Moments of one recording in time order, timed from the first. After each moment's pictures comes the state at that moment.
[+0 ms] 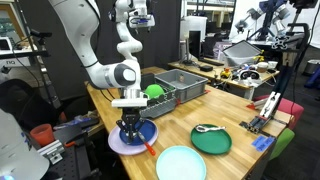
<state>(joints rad) -0.01 0.31 0.01 -2.51 -0.61 2.41 -0.53</state>
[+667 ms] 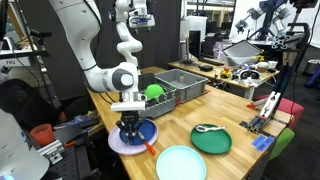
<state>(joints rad) -0.01 0.35 0.03 -2.53 -0.60 2.55 -0.52</state>
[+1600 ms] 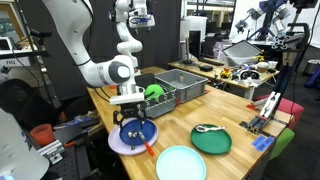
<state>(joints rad) 0.02 0.24 0.03 -2.57 -0.66 2.55 -0.52</state>
